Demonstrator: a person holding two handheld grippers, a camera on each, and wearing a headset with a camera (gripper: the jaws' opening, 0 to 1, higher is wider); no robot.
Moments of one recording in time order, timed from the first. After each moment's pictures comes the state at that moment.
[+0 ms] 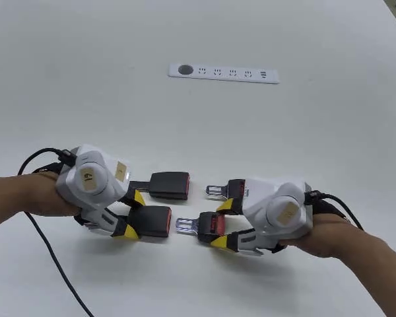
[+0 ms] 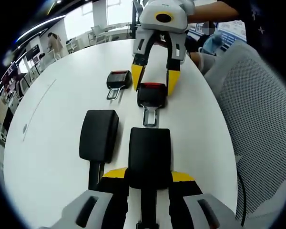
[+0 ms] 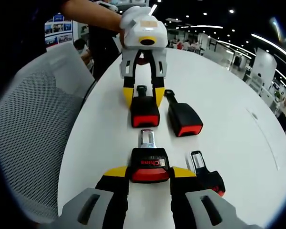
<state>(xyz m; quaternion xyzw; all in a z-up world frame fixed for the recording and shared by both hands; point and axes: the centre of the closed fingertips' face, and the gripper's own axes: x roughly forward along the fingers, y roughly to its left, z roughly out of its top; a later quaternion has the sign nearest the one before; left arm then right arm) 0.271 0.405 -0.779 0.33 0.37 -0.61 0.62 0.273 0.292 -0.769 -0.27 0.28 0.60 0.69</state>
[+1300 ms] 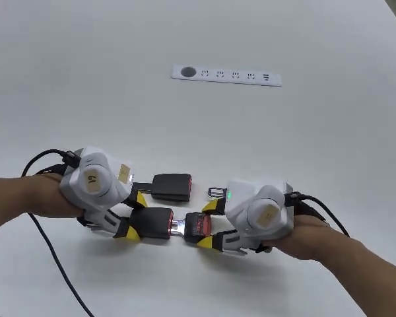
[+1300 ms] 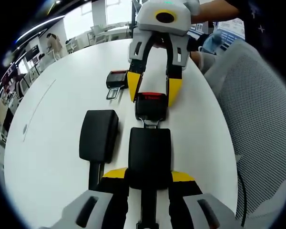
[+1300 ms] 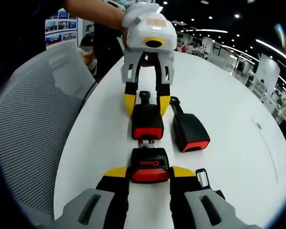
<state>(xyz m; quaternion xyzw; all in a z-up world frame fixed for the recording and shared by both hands) 0.271 0.406 -0.779 0.34 0.37 -0.61 0.62 0.274 0.319 -0.771 -0.28 0.26 0.62 0.69</state>
